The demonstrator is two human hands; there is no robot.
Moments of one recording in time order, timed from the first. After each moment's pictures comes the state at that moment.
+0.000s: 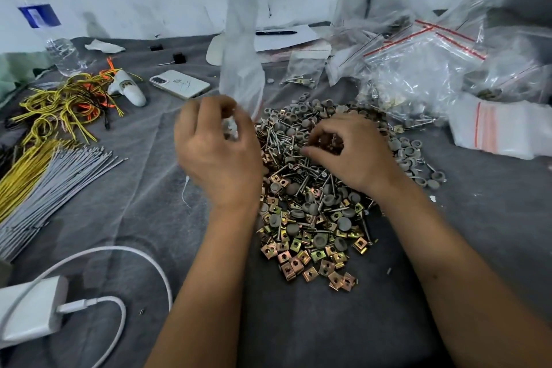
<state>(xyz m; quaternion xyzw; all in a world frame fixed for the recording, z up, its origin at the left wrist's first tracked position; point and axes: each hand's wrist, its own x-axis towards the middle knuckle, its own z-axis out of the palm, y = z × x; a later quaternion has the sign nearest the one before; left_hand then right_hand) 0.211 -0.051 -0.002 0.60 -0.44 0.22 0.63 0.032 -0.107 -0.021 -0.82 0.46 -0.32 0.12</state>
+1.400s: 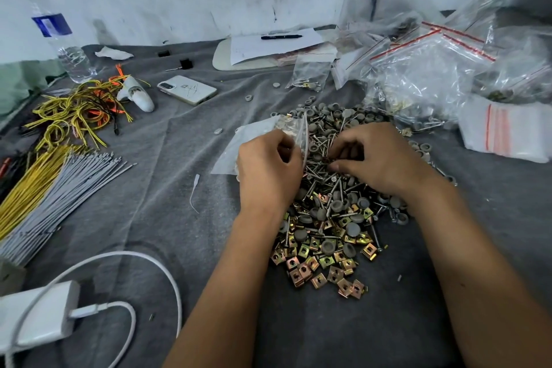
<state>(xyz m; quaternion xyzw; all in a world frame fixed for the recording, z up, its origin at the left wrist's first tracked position) 0.194 -0.062 -0.027 0.67 -0.57 -0.08 0.48 0.007 -0.116 -0.019 -0.82 0.46 -0.27 0.21</state>
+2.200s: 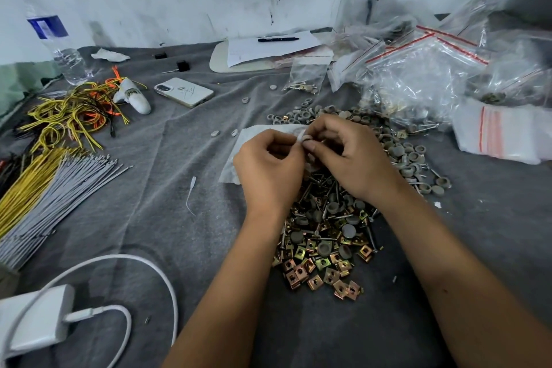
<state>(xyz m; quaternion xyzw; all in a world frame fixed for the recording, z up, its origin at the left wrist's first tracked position) 0.180 -0.058 -0.021 0.62 -0.46 -0.21 0.60 0.040 -0.100 -0.016 -0.78 0.38 -0.42 0.26</state>
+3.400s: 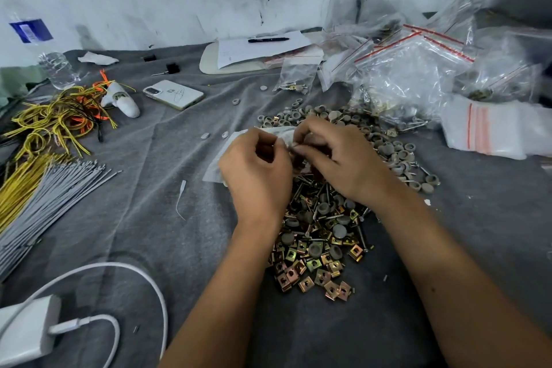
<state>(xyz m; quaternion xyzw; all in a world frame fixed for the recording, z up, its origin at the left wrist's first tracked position) 0.179 -0.057 -0.026 0.63 -0.49 -0.07 0.60 0.033 -0.100 -0.016 -0.83 0.34 -0.39 0.23</state>
